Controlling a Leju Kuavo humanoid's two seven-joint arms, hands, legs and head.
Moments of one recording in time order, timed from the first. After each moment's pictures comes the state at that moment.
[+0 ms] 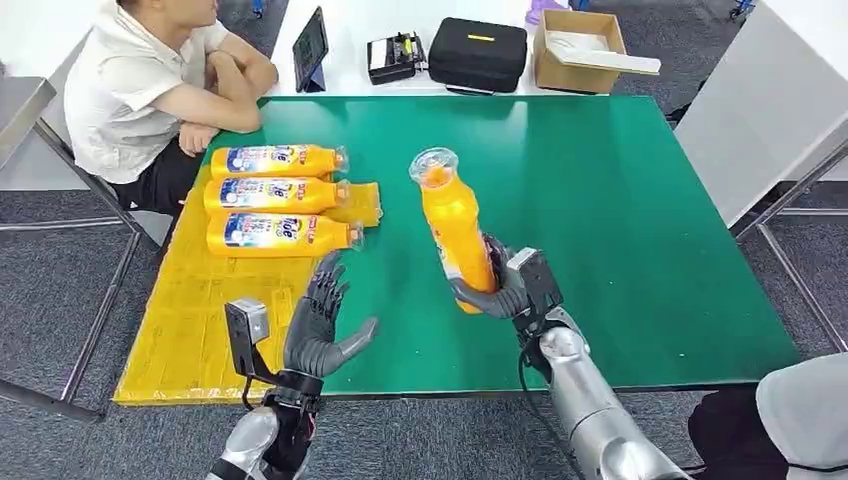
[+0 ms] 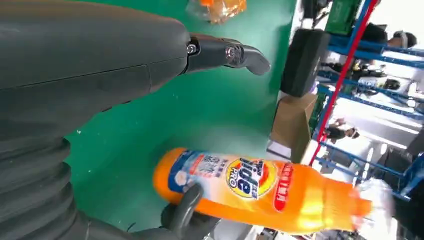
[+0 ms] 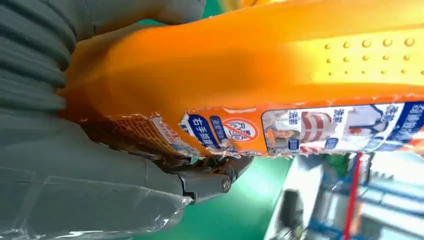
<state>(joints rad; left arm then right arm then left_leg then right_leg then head) -0.16 -0.17 -0.52 -1.27 0.37 0.07 -0.33 -0.39 0.02 0.24 -0.90 0.22 0.37 -0.59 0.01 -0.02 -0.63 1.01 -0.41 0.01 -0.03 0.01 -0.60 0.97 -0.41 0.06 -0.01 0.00</state>
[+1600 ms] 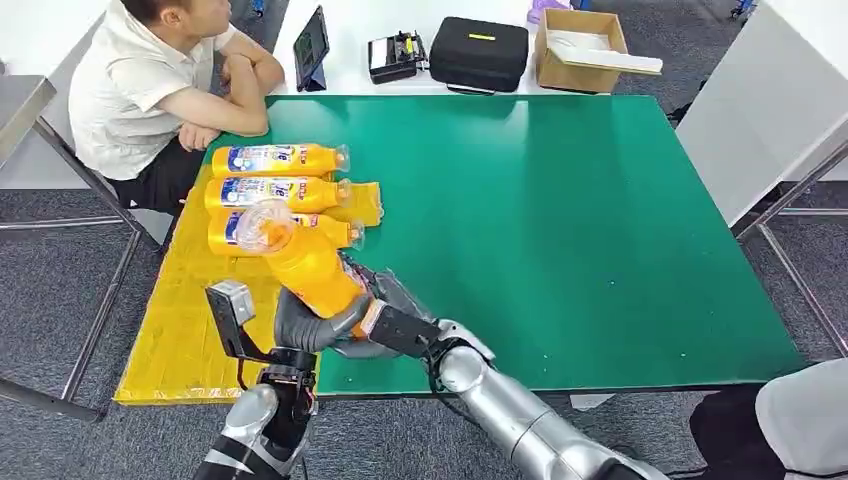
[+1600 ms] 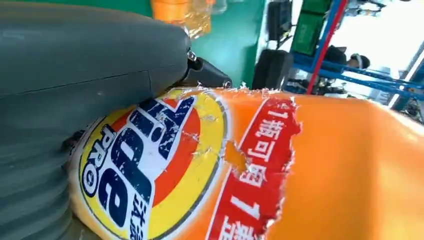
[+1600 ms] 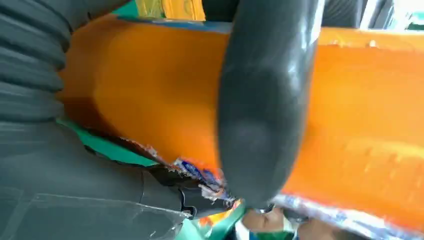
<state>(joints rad) -0.23 -0.20 -0.46 -1.23 0.38 0.13 -0.39 -0.44 0.10 0.79 -0.93 0.30 0.11 -0.53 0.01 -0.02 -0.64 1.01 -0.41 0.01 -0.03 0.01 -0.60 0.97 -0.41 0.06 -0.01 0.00</state>
